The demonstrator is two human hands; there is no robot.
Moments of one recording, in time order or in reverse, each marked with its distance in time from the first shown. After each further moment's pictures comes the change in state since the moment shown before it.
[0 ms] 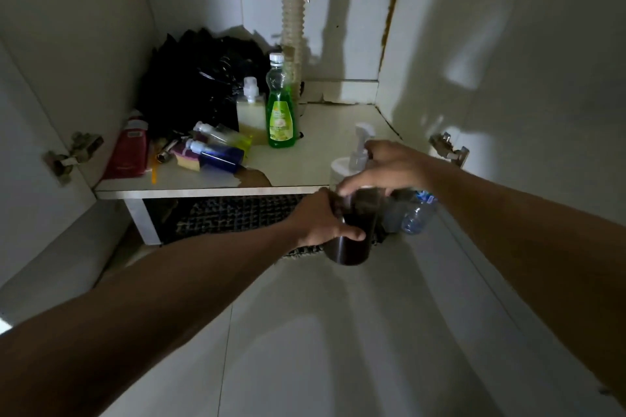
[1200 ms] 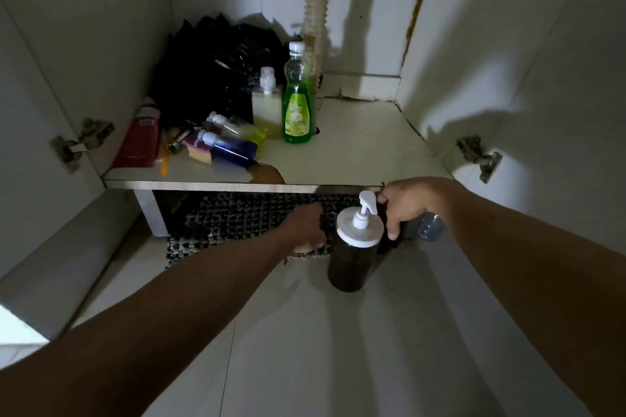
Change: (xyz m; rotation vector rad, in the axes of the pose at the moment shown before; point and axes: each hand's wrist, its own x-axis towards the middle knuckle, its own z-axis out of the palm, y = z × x) left_hand 0.016 -0.064 0.001 0.226 -0.015 -0.146; right_hand 0.044 0.034 0.036 -0.484 -0.324 0.212
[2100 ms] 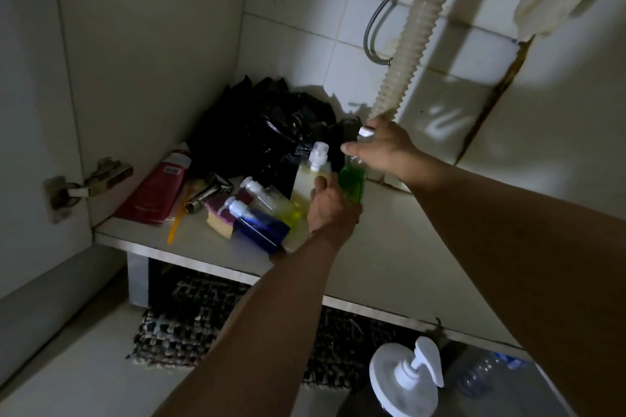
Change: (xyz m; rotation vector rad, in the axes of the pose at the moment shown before) left_hand 0.145 0.009 -0.130 -0.380 0.785 -0.065; right_hand 0.115 -0.132 -0.209 0.477 0.807 -0.256
